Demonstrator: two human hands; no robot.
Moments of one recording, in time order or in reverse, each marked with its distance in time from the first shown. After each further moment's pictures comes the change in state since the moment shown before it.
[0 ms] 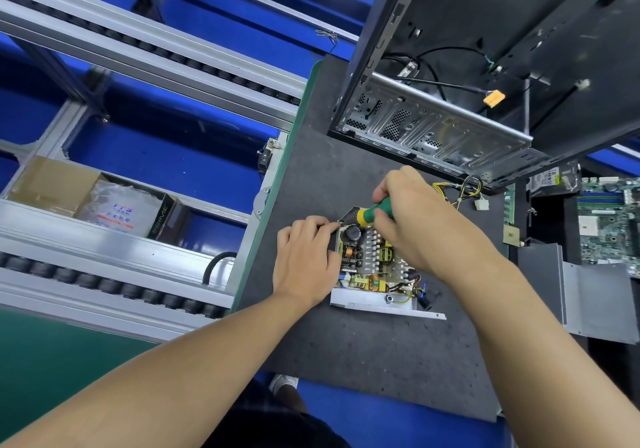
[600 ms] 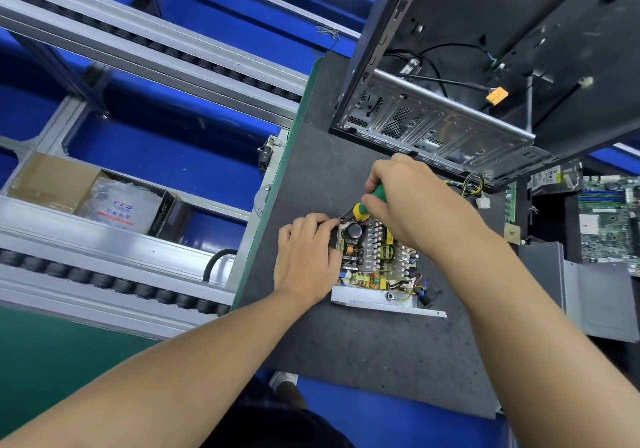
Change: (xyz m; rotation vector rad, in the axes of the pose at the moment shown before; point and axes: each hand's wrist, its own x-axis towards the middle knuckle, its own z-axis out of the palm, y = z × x) left_hand 0.000 0.002 -0.002 -0.014 -0.023 -0.010; right_hand 0.017 -0.008 -0.006 -0.093 0.039 -0.020
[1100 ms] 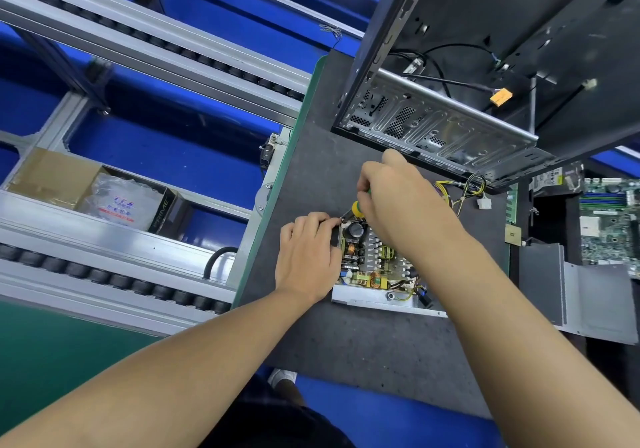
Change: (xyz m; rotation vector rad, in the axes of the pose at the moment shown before) left_hand 0.000 0.001 -0.002 0.006 -0.012 -0.015; right_hand 0.003 -0.016 0.010 -0.026 0.038 0.031
